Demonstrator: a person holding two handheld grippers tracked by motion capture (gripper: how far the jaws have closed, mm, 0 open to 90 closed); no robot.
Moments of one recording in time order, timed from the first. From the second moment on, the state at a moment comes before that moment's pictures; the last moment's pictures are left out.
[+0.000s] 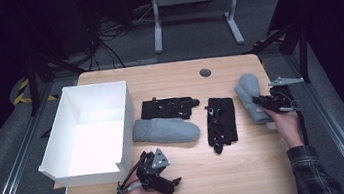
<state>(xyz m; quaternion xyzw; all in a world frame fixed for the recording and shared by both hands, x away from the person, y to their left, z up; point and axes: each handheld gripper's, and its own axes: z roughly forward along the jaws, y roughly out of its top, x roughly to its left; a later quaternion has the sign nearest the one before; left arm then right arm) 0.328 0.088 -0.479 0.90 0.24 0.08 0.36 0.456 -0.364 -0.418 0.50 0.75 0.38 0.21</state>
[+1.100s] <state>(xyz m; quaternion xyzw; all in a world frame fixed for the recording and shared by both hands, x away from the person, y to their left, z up) 0.327 0.088 -0.479 0.90 0.24 0.08 0.36 0.362 -0.311 -0.396 0.34 0.81 0.45 0.13</state>
